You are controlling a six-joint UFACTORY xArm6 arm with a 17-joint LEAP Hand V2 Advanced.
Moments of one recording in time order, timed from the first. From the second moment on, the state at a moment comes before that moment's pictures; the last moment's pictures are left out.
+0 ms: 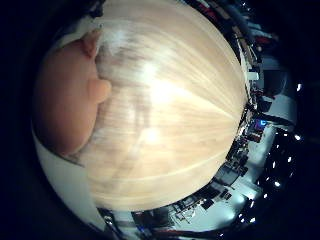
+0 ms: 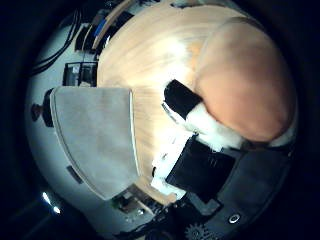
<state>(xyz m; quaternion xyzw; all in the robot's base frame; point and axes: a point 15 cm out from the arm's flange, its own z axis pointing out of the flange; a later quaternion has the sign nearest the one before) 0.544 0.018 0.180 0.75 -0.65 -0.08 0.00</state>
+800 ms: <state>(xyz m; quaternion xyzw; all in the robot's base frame) 0.551 -0.045 0.295 0.73 -0.68 0.02 -0.06</state>
